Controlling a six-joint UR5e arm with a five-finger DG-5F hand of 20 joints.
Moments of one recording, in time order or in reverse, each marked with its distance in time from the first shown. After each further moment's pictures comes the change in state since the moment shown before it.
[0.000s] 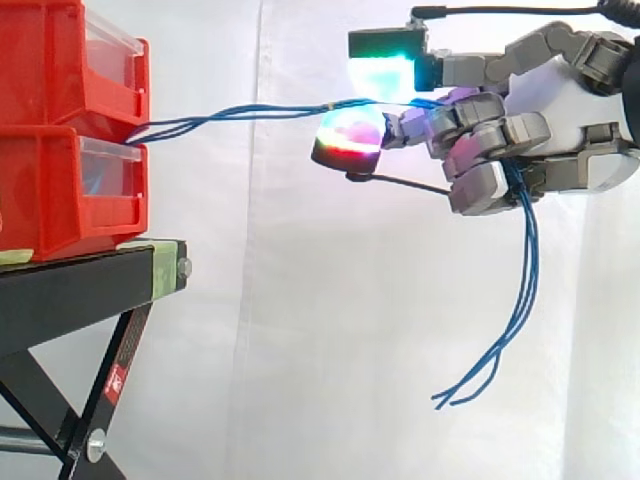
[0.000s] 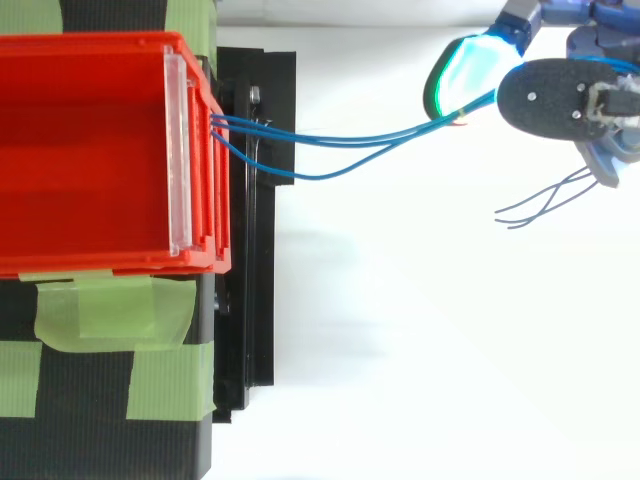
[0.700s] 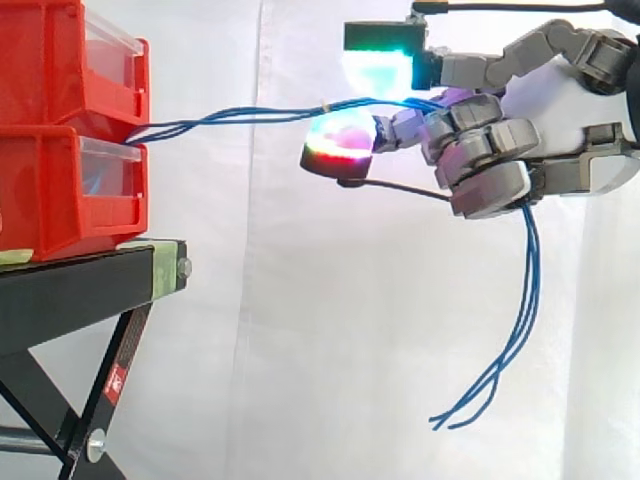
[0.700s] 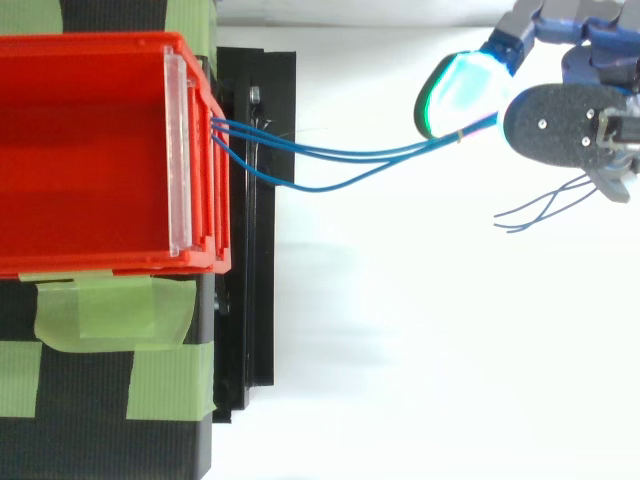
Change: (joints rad) arm 0.012 0.000 0.000 -0.016 -0.032 0.001
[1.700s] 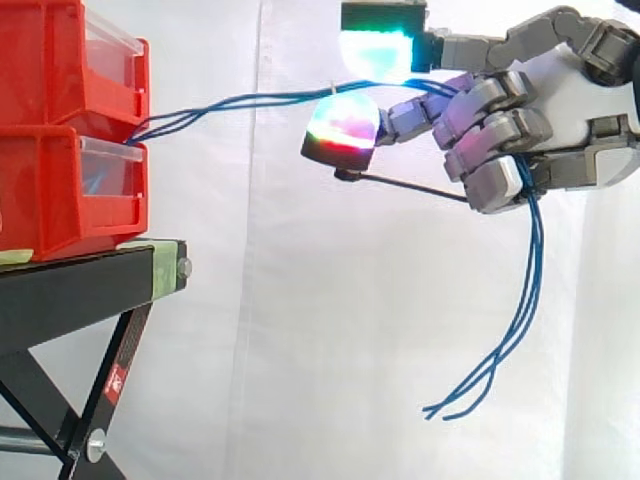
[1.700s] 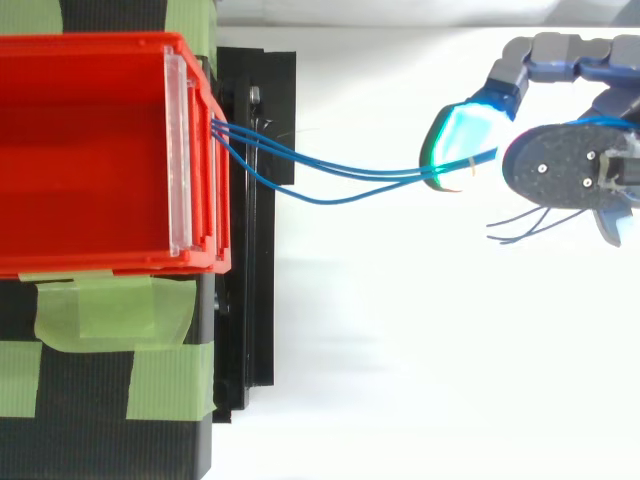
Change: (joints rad) arm 0.003 0.012 0.002 -0.027 -0.033 0.001
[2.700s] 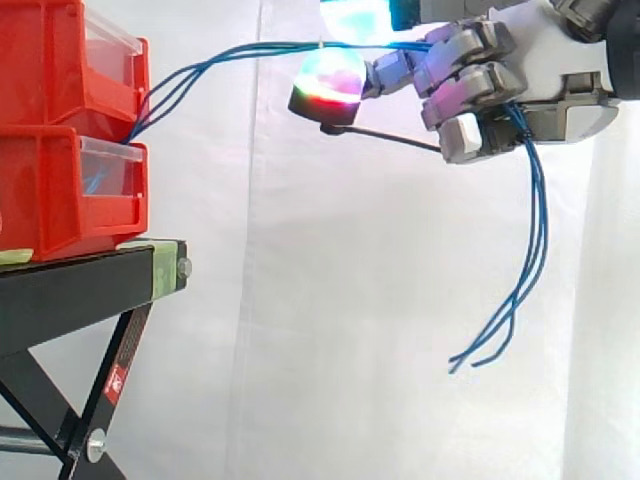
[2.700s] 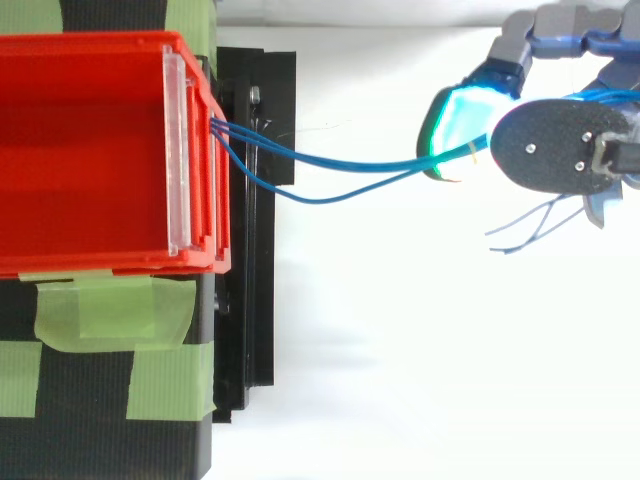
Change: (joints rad) arm -0.008 0.011 0.004 0.158 0.007 -0.209
